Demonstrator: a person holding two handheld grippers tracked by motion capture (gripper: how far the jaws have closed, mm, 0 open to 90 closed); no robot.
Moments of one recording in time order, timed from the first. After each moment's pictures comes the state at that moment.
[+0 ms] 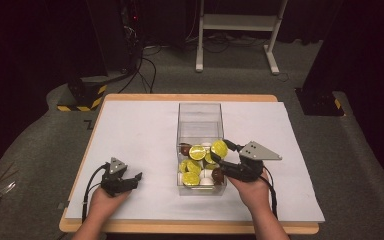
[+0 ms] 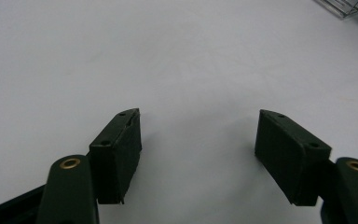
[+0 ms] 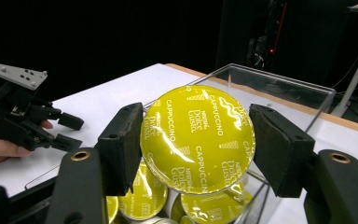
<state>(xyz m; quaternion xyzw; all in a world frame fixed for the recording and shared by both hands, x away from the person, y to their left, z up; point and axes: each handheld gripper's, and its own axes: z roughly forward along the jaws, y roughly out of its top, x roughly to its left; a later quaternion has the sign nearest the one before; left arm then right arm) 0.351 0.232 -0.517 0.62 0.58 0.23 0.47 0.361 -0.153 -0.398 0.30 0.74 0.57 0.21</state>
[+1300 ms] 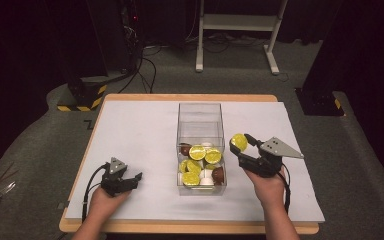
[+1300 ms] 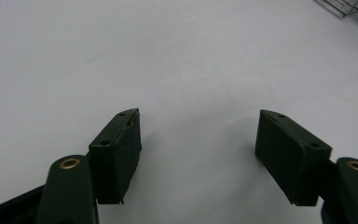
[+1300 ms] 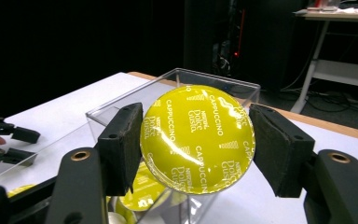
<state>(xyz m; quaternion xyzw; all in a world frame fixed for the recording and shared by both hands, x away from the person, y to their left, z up) 0.351 0.232 -0.517 0.62 0.59 0.23 0.47 0.370 -0.197 -0.394 0.35 0.71 0.56 0.25</state>
